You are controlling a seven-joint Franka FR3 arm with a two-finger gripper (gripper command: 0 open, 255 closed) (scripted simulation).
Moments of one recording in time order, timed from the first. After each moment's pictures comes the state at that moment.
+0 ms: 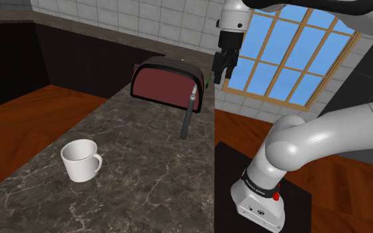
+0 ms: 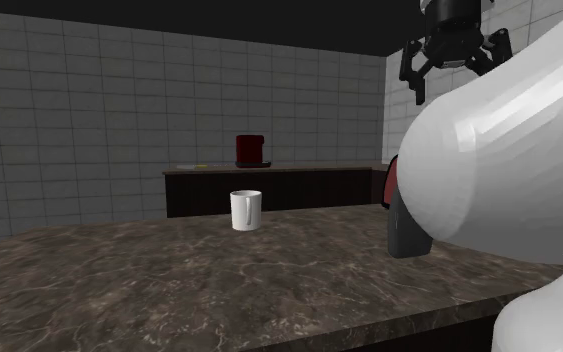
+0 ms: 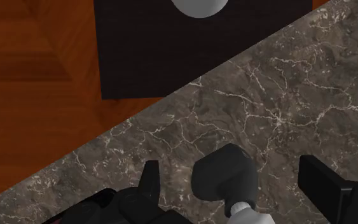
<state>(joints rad) 0.01 -0.78 -0.02 -2.35 -0.04 1.45 0.01</state>
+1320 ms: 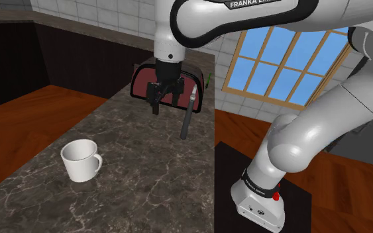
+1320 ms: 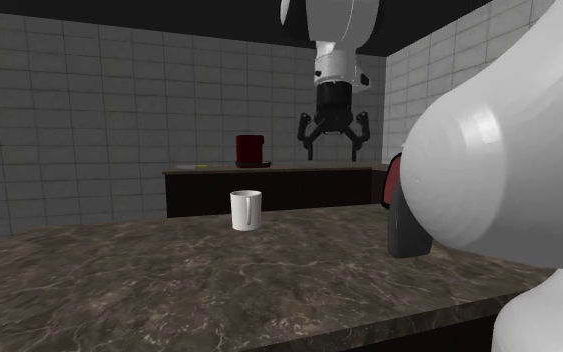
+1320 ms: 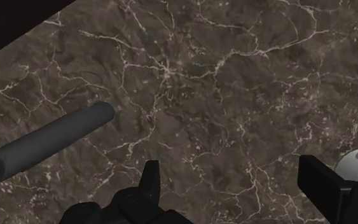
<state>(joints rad) 0.12 -0.40 0.27 -2.33 0.16 1.85 0.33</state>
